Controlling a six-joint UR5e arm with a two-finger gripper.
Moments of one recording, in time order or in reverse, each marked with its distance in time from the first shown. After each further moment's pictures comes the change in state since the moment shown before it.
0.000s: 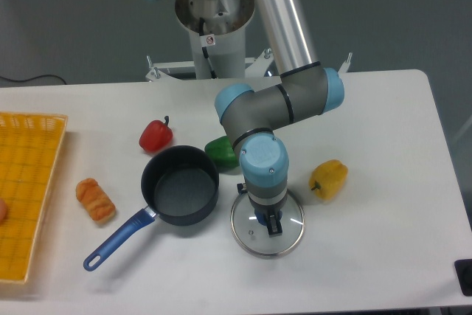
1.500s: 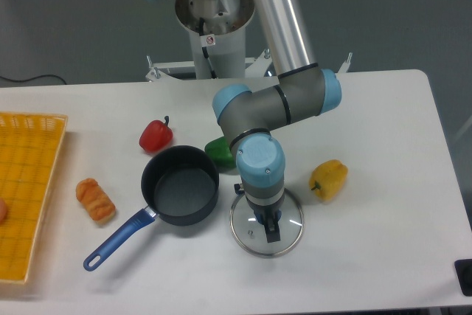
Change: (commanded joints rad) arm -0.020 0.031 0.012 0.020 -0.009 -0.061
